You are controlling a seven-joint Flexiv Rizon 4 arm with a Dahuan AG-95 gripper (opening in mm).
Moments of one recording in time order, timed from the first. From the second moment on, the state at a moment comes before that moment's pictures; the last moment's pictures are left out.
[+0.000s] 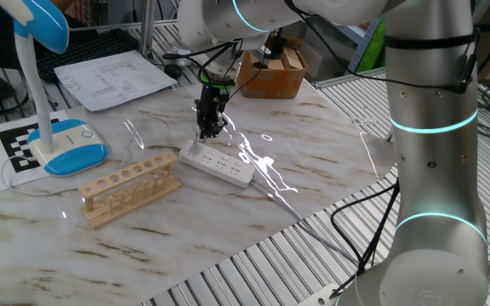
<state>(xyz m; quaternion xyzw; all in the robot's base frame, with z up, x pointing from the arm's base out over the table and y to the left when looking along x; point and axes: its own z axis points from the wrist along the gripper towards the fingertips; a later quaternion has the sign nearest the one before) 0.611 -0.034 0.043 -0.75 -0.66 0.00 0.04</state>
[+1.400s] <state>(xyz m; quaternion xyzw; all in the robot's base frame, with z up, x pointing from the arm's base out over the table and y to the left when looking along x) 0.613 -0.032 0.040 -0.79 -0.61 0.00 0.04</state>
